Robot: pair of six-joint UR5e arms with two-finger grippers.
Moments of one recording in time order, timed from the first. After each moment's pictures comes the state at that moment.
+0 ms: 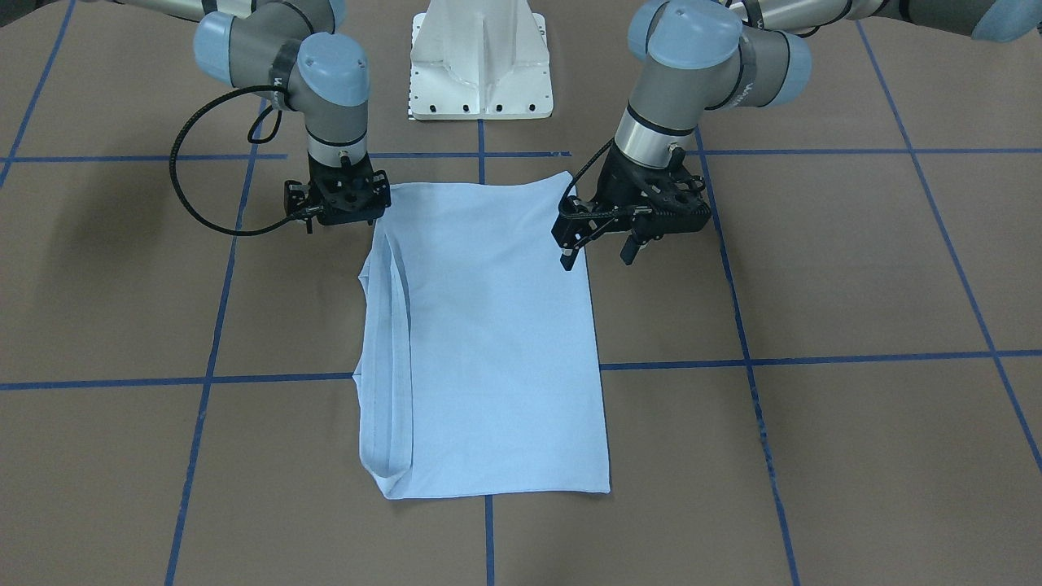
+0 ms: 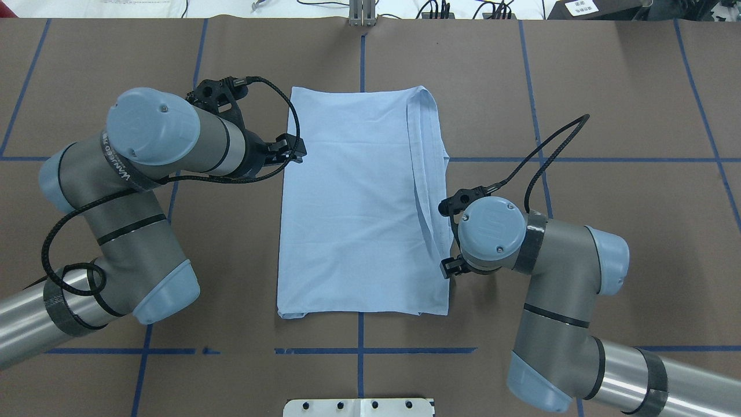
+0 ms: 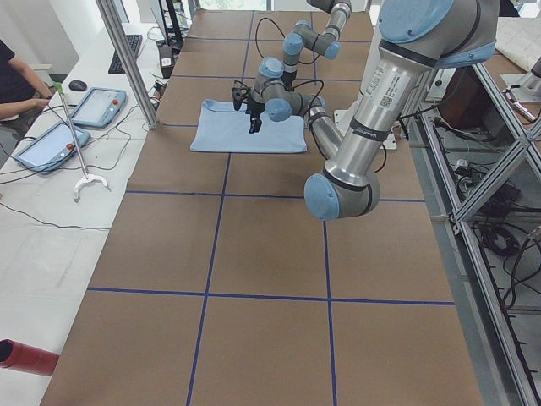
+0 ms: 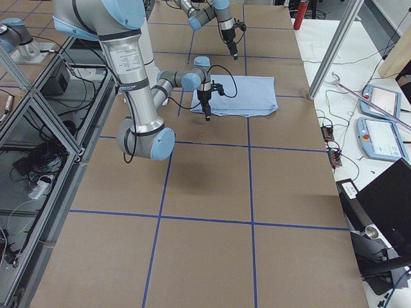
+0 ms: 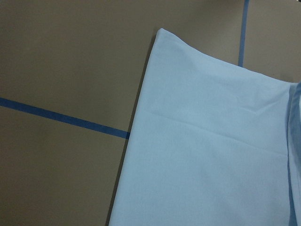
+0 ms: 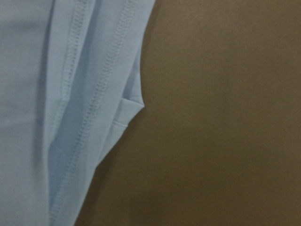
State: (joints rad) left arm -0.63 -2.10 -1.81 -1.85 -1.78 -1.47; right arm 0.42 -1.17 1.86 -1.73 1.70 0.92
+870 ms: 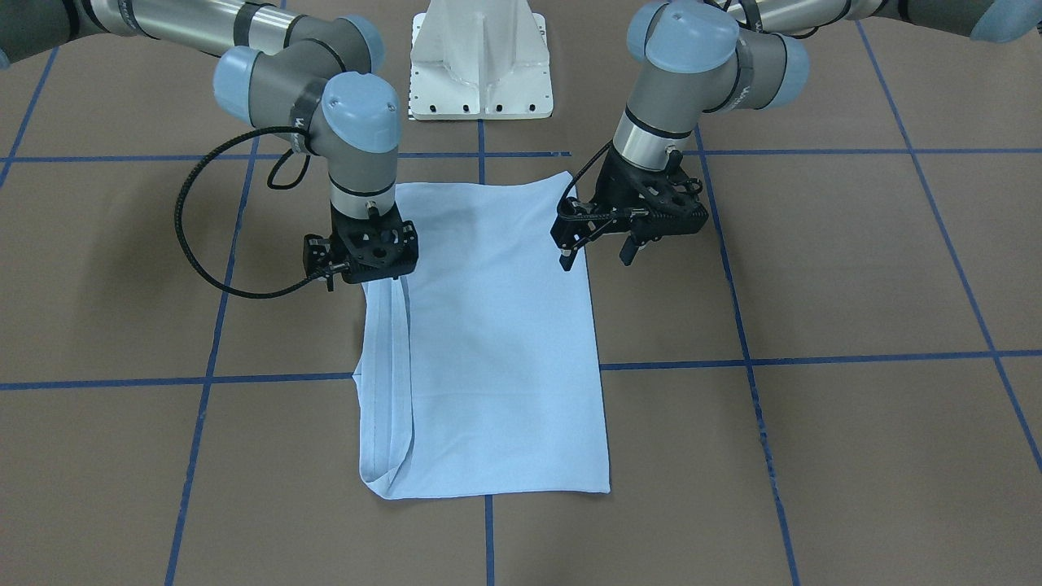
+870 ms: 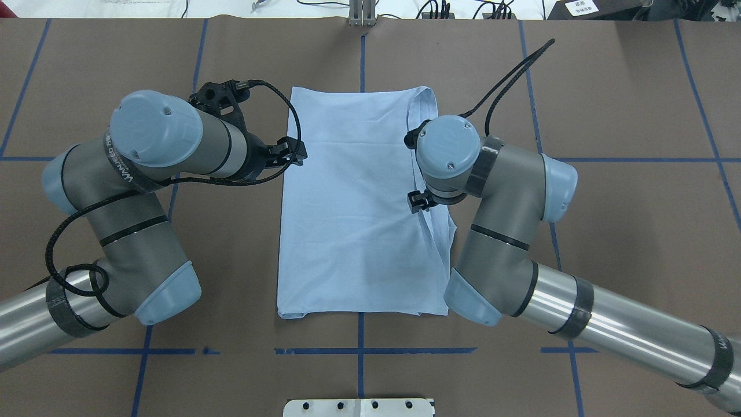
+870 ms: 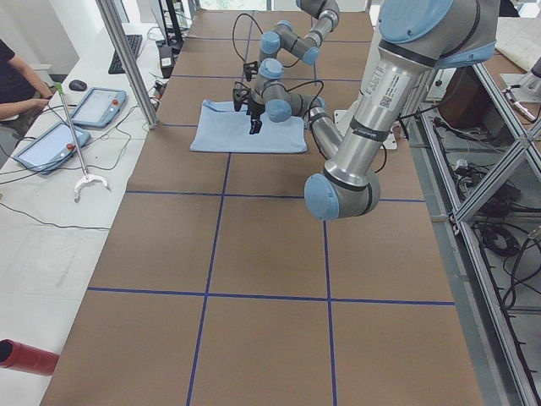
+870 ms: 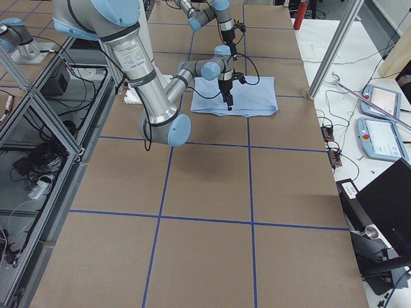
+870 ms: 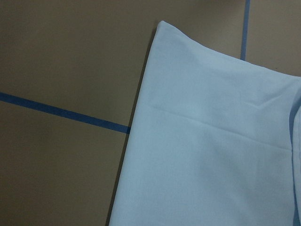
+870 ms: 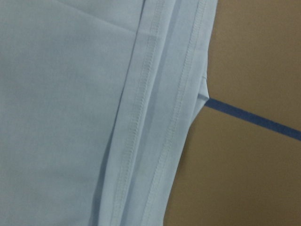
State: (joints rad) left arm -0.63 -2.10 -1.80 -1.85 -1.78 -1.46; right arm 0.56 -0.89 1.60 -1.72 1.71 0.82
